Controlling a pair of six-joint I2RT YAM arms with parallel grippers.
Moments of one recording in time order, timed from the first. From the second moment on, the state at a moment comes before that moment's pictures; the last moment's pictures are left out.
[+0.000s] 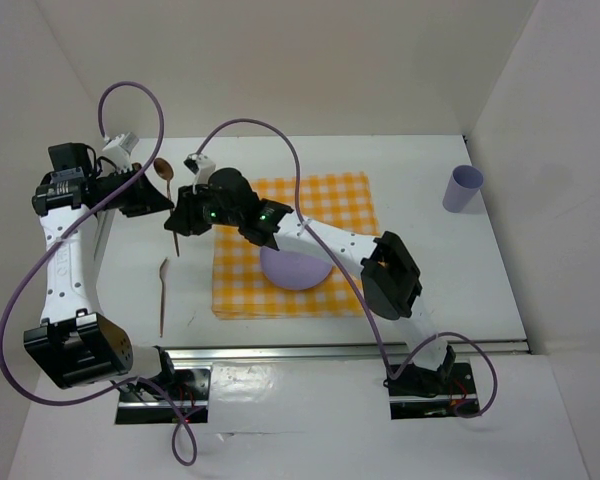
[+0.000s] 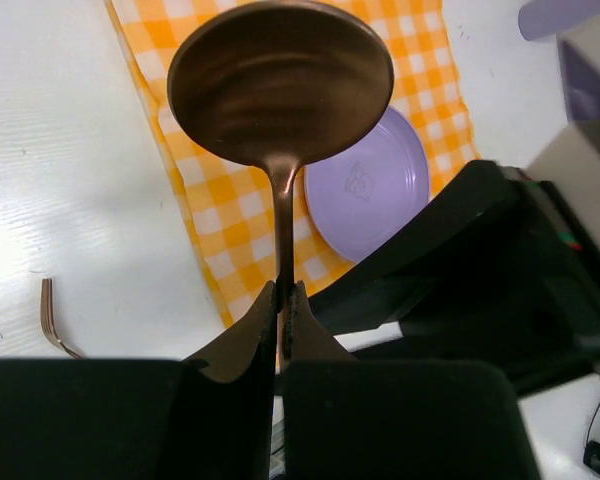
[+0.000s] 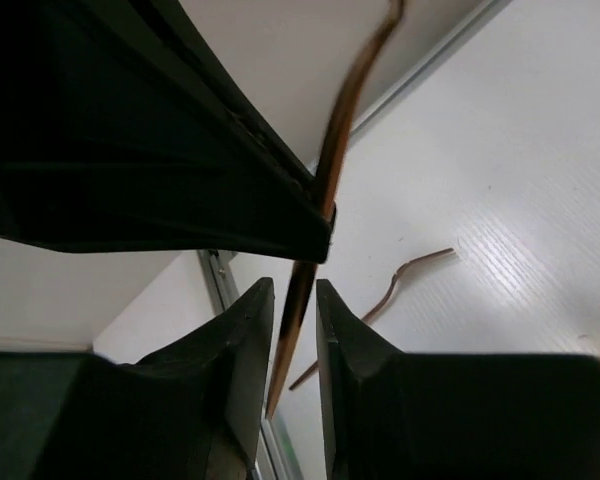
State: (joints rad) left arm 0.33 1.35 1.45 -0.97 0.79 0.04; right arm 1.01 2.14 1.93 0.02 -0.25 0.56
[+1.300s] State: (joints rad) left arm 0.34 1.35 1.43 -1.03 0.70 0.11; right arm 0.19 1.43 1.04 -0.50 -0.65 0.59
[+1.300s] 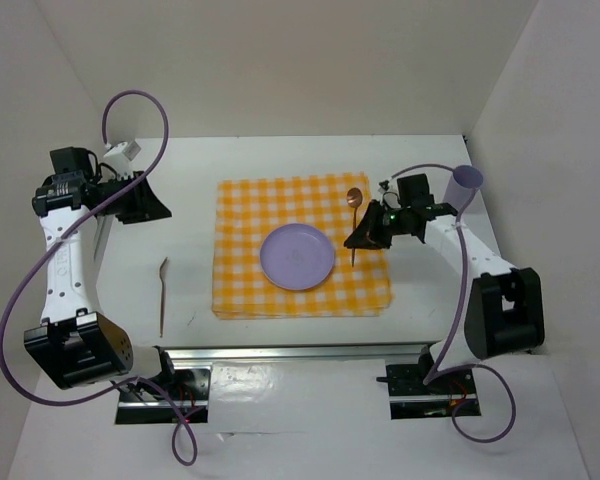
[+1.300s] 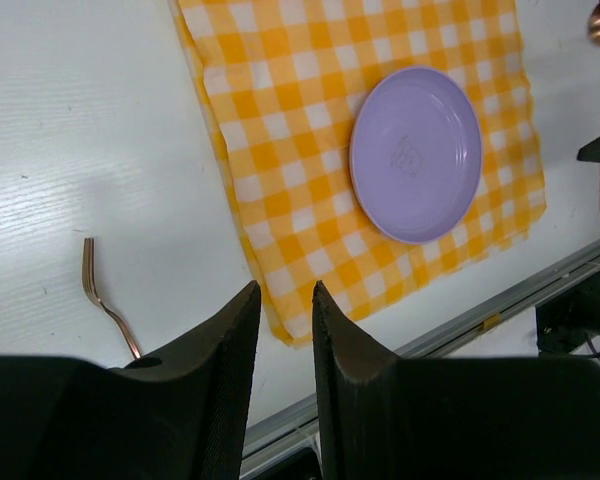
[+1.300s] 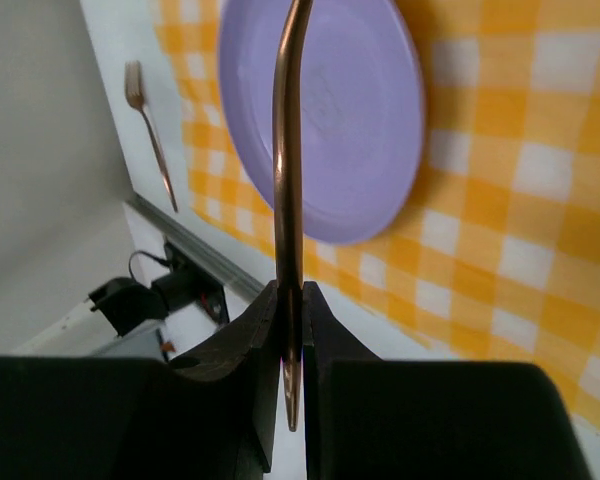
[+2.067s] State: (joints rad) left arm 0.35 1.35 1.41 -1.05 0.68 0.15; right arm 0.11 1.80 0.97 -0.40 -0.90 0.44
